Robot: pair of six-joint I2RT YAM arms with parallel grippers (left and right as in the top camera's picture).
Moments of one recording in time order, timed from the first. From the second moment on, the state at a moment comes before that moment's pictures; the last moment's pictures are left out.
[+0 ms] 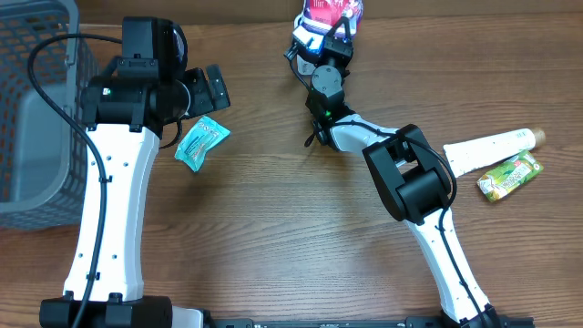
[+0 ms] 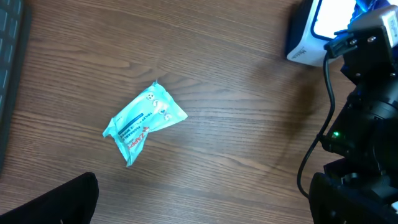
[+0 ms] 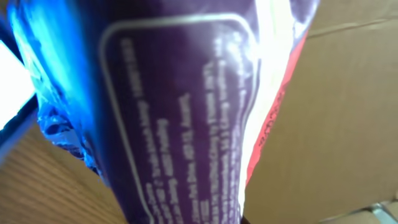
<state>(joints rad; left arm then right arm) -0.06 1.59 1.74 -1.15 0.00 -0.36 0.51 2.60 1.78 1.06 0.82 -1.49</state>
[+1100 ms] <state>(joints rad) -0.06 1.59 1.74 -1.15 0.00 -0.36 0.53 2.58 1.78 0.99 0.90 -1.53</state>
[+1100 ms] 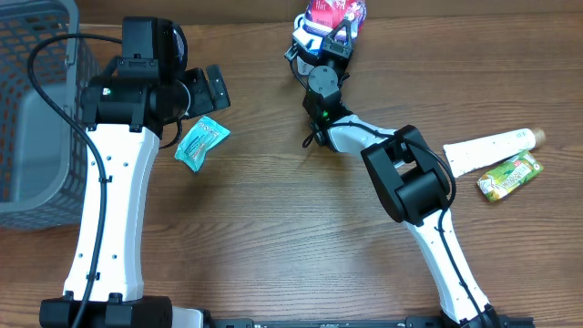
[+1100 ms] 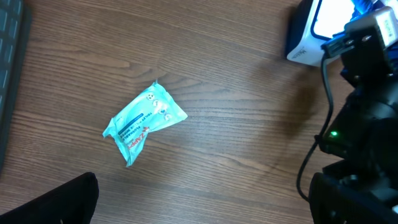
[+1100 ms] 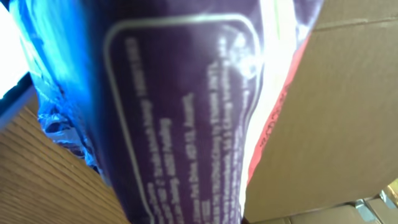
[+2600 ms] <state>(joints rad) -0.06 1.59 1.74 -1.15 0.00 -0.36 0.52 1.73 1.80 -1.02 0.13 -0.06</state>
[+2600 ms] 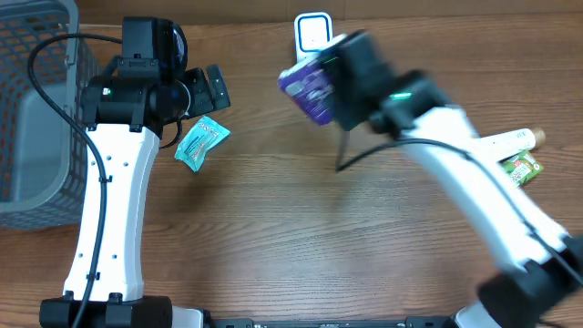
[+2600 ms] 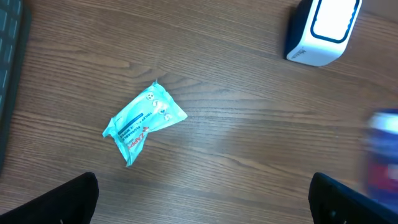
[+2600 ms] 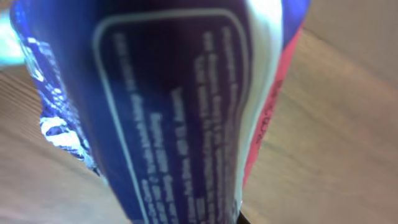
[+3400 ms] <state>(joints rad) -0.06 1.59 1.74 -1.15 0.00 -0.36 -0.55 1.63 1.28 -1.05 -0.20 0.44</state>
